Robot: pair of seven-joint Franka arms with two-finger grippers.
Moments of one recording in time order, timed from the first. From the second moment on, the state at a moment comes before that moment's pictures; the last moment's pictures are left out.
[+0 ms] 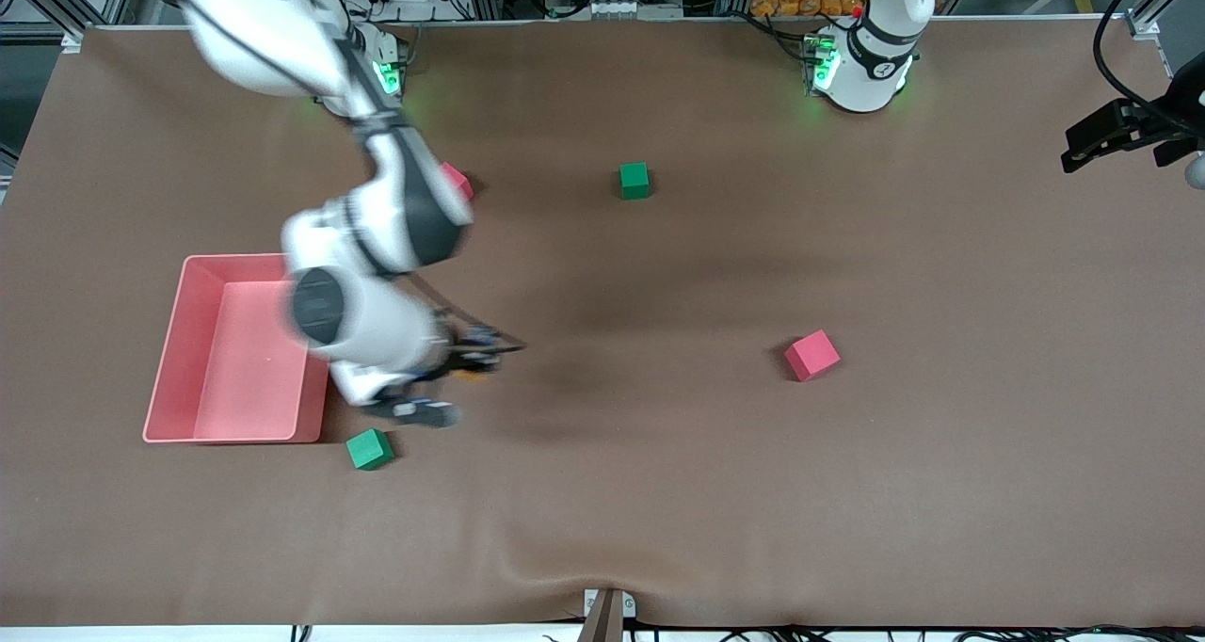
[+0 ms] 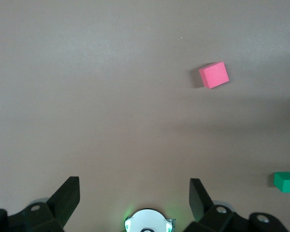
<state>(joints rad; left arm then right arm) 0.06 -0.02 -0.08 -1.48 0.04 1.37 -0.06 0.56 0.71 -0.08 -1.25 0.26 1.98 0.52</state>
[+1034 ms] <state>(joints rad) 0.06 -0.02 -0.08 -1.48 0.04 1.37 -0.06 0.86 1.01 -0.09 -1.13 0.21 2.21 0.66</state>
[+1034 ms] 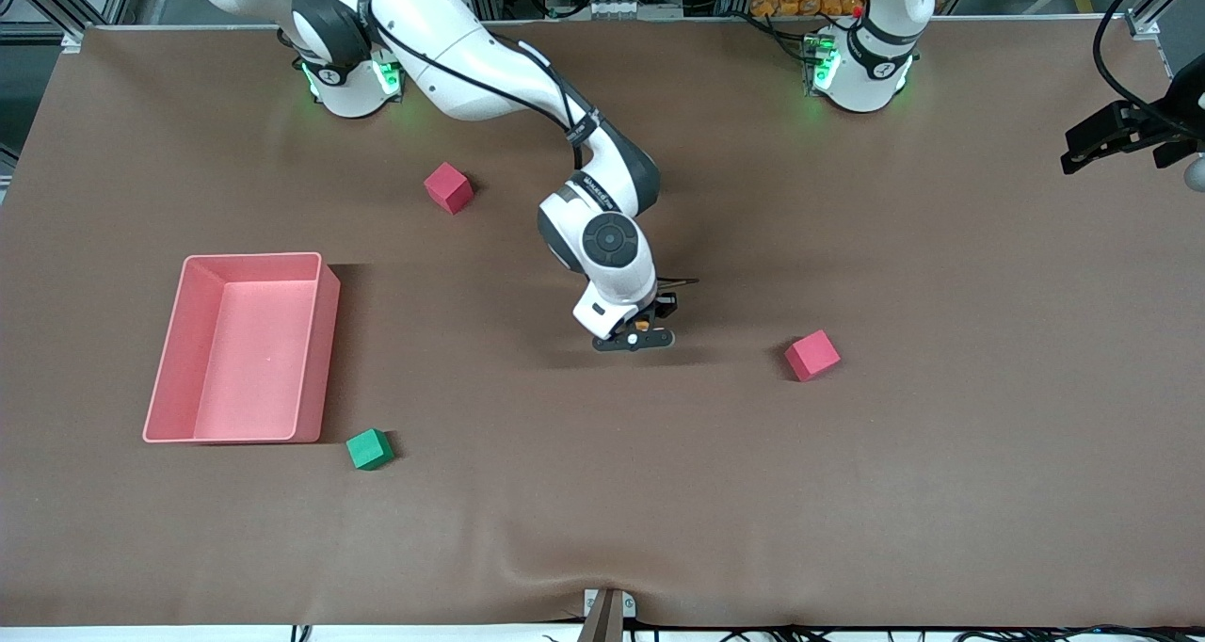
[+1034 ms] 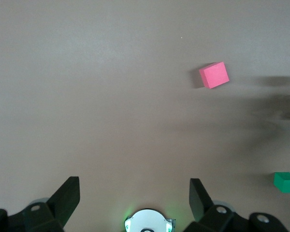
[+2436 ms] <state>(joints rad) 0.05 0.01 -0.09 -1.48 0.03 1.37 -0.06 0.20 0.54 0.01 -1.04 0.15 1.51 0.64</state>
